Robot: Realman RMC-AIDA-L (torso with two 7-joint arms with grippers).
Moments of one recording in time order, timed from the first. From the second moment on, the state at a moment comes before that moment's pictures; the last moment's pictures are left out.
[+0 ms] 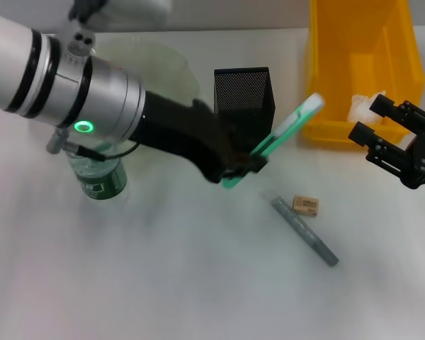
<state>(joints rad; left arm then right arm) -0.53 -2.07 1.45 1.46 2.06 1.49 -2.26 0.33 2.08 -0.51 -0.39 -1.67 -1.71 0.95</state>
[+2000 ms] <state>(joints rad) -0.34 -2.08 1.91 0.93 0.61 0.67 -0.92 0.37 2.08 -0.52 -0.24 -1.67 -1.68 0.94</state>
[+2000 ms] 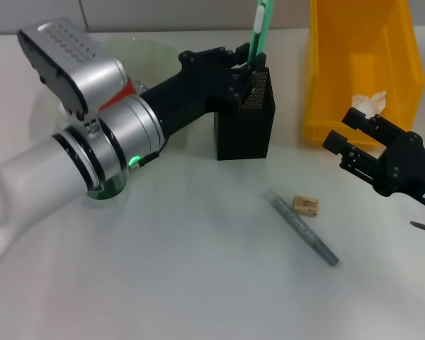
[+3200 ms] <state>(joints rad) -0.45 -2.08 2.02 0.72 0.30 0.70 -0.67 0.36 2.08 -0.52 -0.24 -1.68 -1.67 0.94</state>
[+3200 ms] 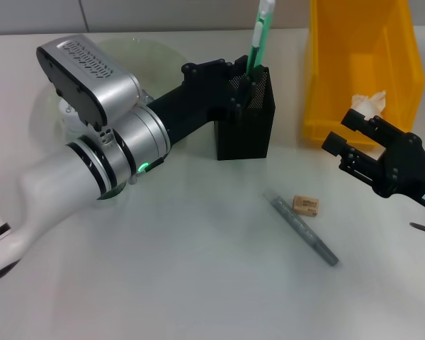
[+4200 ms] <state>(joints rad) -0.47 -2.08 2.01 0.69 0.29 0.70 -0.67 0.37 2.08 -0.52 -0.23 -1.68 -1.66 0.94</state>
